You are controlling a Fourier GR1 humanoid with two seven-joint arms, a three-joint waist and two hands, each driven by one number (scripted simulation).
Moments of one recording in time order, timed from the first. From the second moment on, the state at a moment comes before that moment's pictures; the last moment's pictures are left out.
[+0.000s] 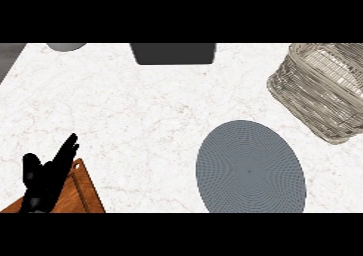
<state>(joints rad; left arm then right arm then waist) 0.12 0.33 -0.10 -1.49 0.19 0.11 0.20 -0.01 -0.96 -0.53 -1.67 -0.41 0.56 -0.16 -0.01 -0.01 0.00</state>
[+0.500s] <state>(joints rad) 0.07 0.31 -0.12 -1.46 0.16 0.10 0.23 -0.31 -1.12 -0.43 -1.40 -0.45 0.54 0.02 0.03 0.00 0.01</state>
